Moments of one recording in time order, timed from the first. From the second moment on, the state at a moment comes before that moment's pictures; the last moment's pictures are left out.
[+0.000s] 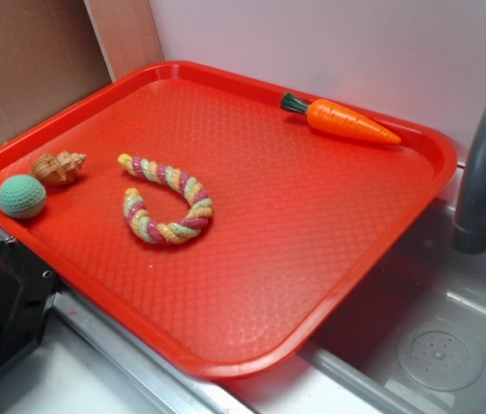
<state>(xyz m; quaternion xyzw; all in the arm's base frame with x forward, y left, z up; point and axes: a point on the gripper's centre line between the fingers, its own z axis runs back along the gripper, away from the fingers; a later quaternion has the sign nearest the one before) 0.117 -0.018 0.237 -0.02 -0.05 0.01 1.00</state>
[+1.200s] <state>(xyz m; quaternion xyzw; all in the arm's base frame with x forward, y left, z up) 0.207 -0.036 0.056 0.00 -0.05 0.30 0.95</state>
